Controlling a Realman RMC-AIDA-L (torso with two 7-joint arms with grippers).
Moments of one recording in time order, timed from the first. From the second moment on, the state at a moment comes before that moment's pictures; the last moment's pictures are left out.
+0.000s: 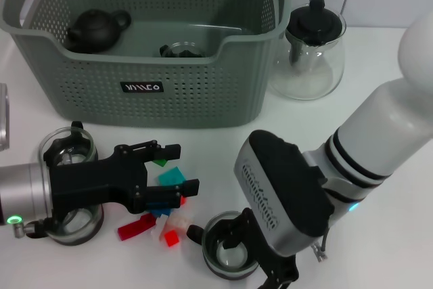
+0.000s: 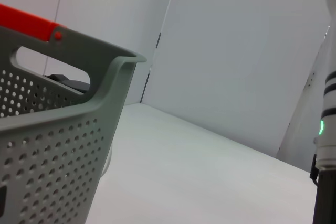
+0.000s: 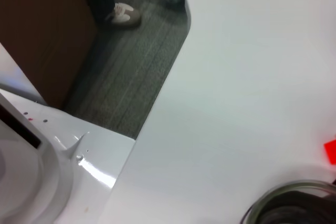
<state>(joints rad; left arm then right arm) -0.45 -2.13 0.56 0.58 2.09 1.66 -1.24 0.74 2.11 -1.85 -1.06 -2.19 -1.42 1.74</state>
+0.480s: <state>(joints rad) -0.45 -2.13 0.56 0.58 2.08 1.65 -1.24 0.74 2.11 -1.87 -1.09 -2.21 -1.39 1.76</state>
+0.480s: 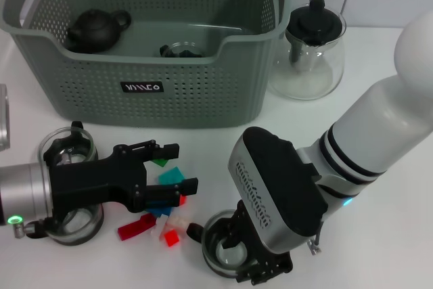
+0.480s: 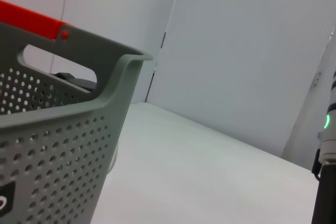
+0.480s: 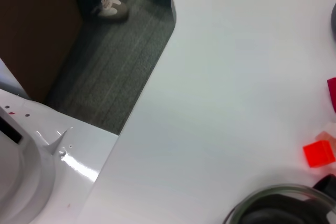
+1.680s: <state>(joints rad) -0.44 -2.13 0.55 0.59 2.08 1.65 -1.24 0.67 2.09 -1.44 -1.17 -2.25 -1.81 1.74</state>
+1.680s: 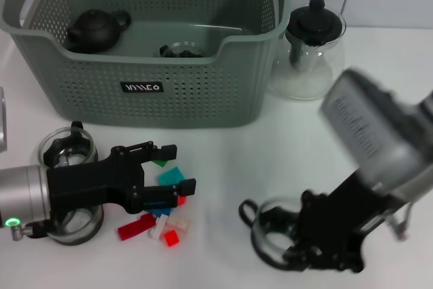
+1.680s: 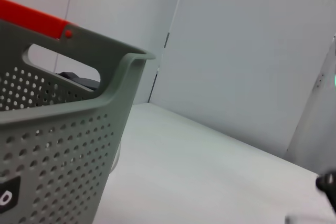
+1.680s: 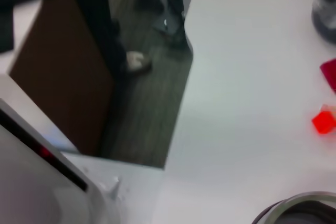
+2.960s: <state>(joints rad) -0.42 -2.13 0.52 0.59 2.09 1.66 -1.24 1.18 2.08 -1.02 -0.90 -2.23 -1.25 1.97</state>
